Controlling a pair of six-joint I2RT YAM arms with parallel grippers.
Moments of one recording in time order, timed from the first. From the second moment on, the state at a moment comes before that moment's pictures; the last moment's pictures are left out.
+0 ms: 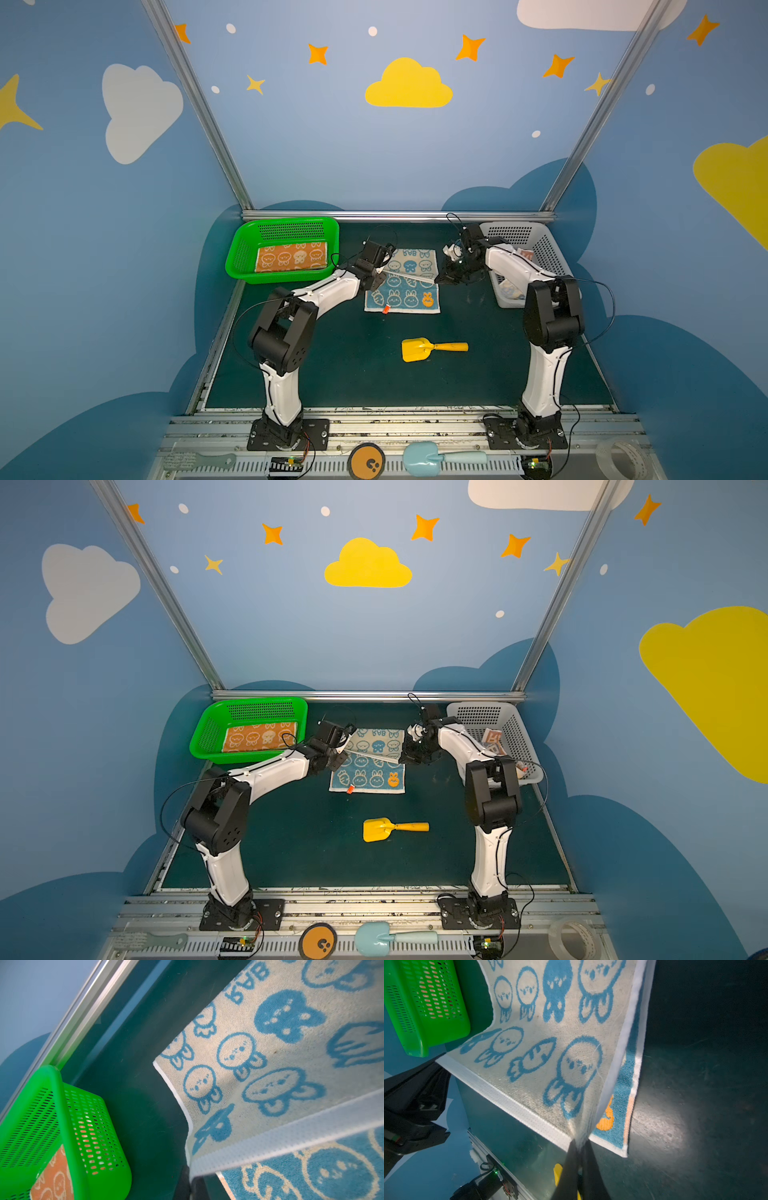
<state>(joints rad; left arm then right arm) -0.49 1.89 1.31 -0.26 -0.35 0.33 0.31 2.01 1.61 -0.83 -0.51 0.38</state>
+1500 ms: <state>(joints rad) -0.61 1.81 1.13 -0.15 -0.62 0.32 0.38 1.91 1.44 -0.79 -0.44 0.43</state>
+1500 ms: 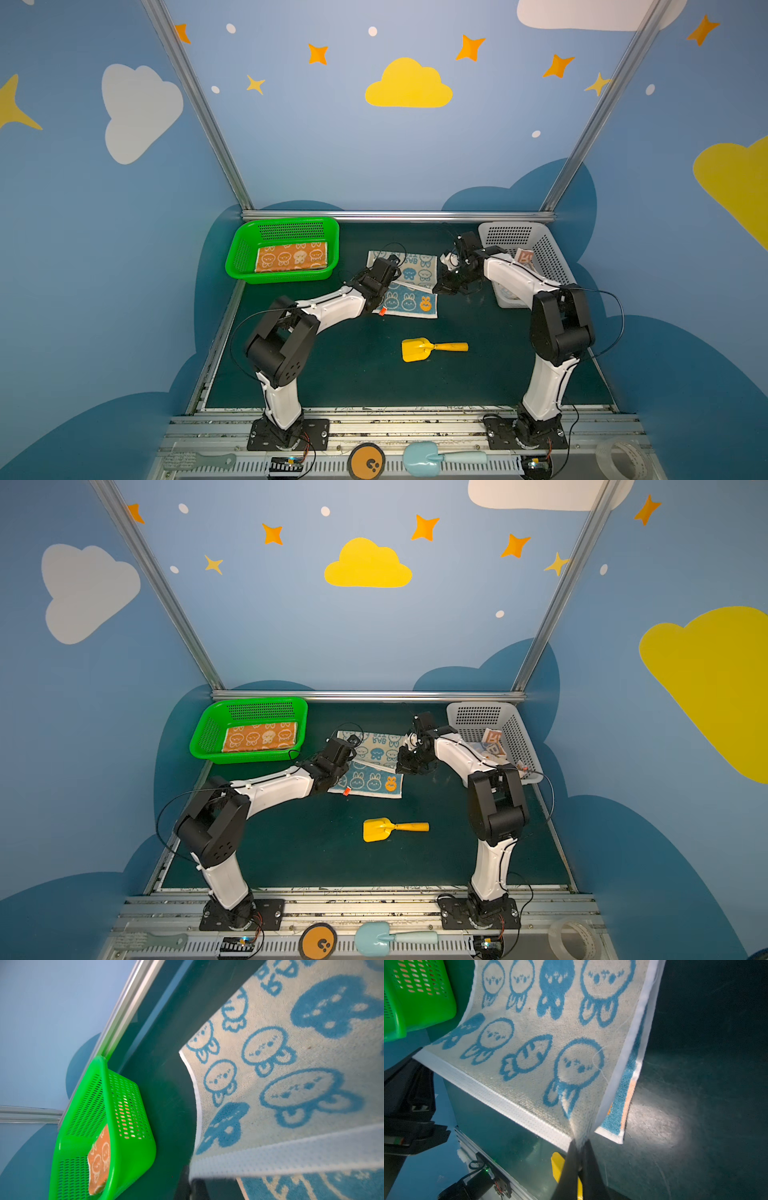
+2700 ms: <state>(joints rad) -0.73 1.78 1.09 -0.34 -0.69 0.14 0.39 1.85 1.31 -0.76 -0.40 0.44</state>
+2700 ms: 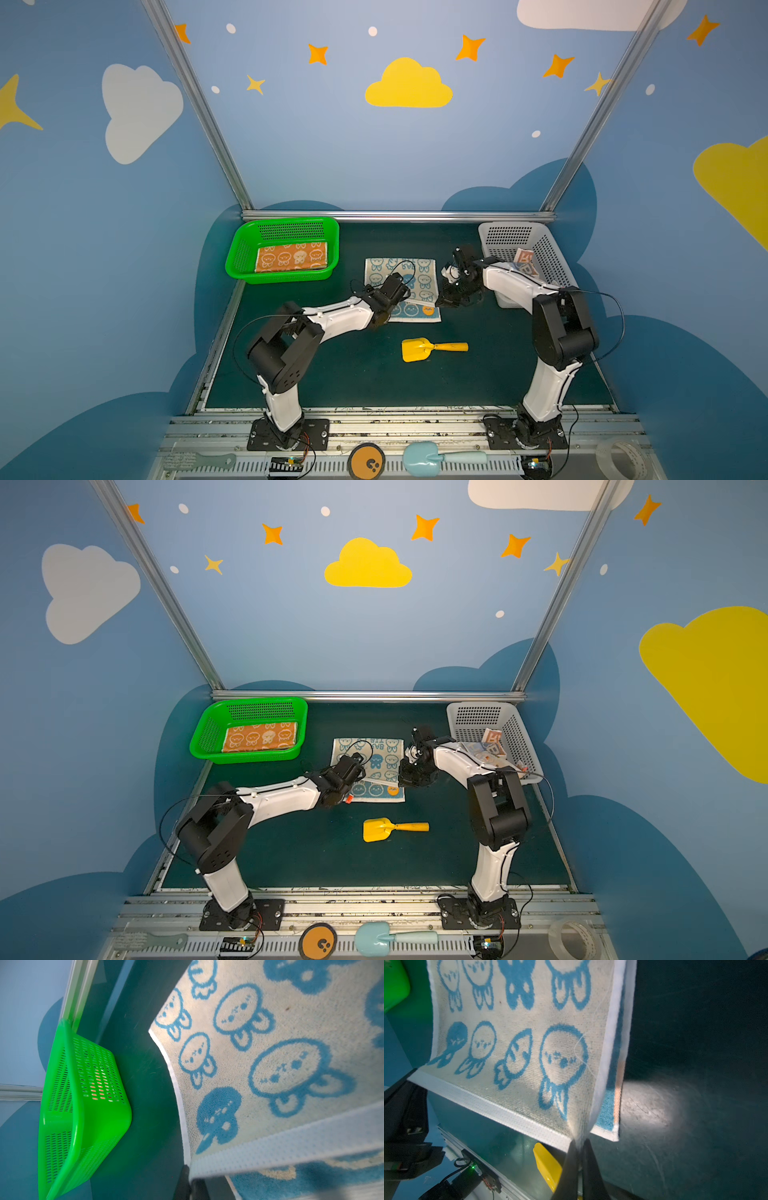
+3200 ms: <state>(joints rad) -0.79 1.94 1.11 -0.43 -0.69 0.07 0.38 1.94 1.24 -0.74 -0.41 0.45</state>
